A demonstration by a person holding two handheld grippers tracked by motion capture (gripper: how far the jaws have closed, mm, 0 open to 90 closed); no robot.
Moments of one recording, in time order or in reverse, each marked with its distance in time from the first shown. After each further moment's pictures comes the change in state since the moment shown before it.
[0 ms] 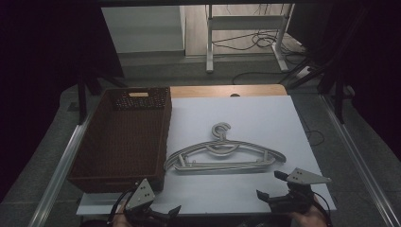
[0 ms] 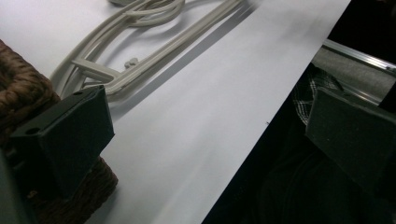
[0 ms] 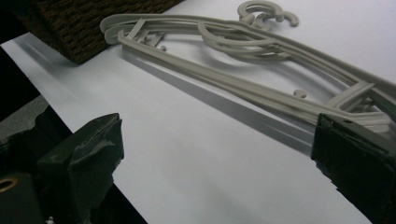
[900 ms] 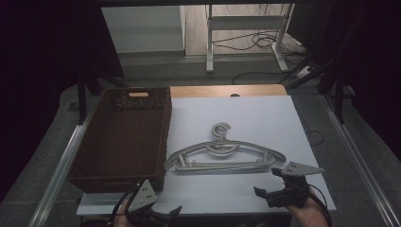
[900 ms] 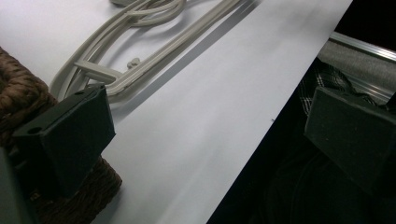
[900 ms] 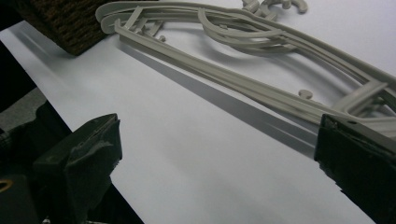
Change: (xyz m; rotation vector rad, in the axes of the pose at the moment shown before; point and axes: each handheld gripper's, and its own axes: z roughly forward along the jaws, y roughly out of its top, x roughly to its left) left arm -0.003 0.000 0.002 0.012 0.021 0.036; right arm -0.005 0.016 0.011 0.080 0.020 0.017
